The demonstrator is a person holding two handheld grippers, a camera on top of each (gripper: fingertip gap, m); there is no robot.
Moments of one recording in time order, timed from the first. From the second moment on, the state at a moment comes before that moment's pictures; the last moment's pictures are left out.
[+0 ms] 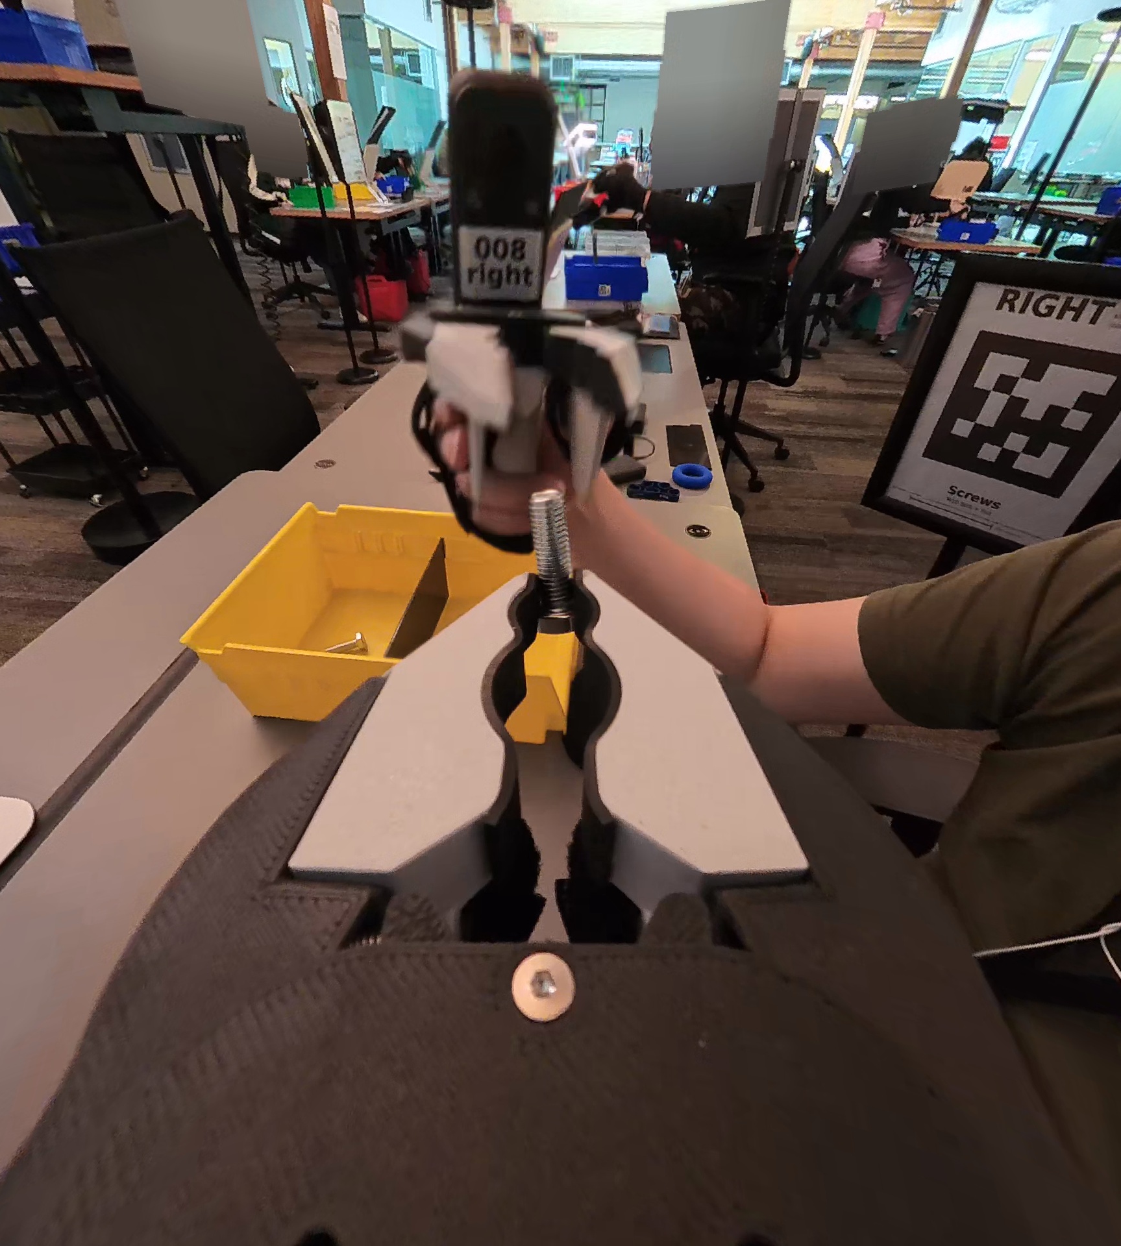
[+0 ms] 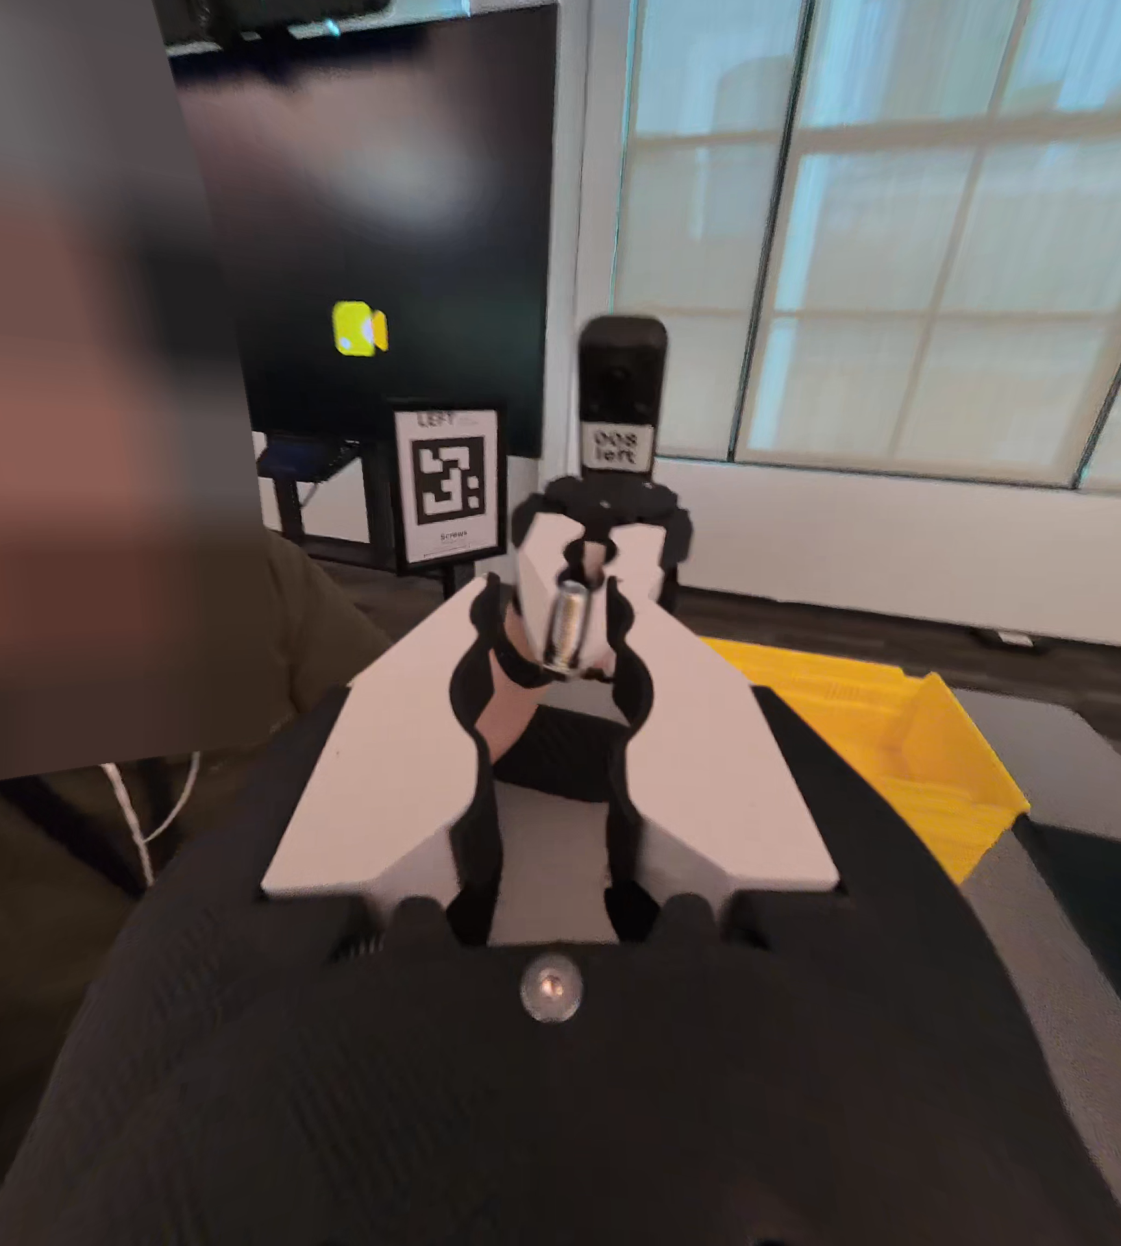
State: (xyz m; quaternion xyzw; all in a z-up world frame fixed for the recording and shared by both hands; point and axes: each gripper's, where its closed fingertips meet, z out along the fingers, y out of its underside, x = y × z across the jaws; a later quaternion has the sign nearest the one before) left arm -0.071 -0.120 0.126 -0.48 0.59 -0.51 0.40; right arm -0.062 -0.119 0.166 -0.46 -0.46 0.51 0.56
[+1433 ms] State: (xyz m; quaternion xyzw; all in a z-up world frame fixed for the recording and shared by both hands) left arm -0.297 0.112 -0.011 -0.88 0.31 -0.04 0.34; right arm 0.209 0.066 0.039 -0.81 -0.07 -0.19 0.54
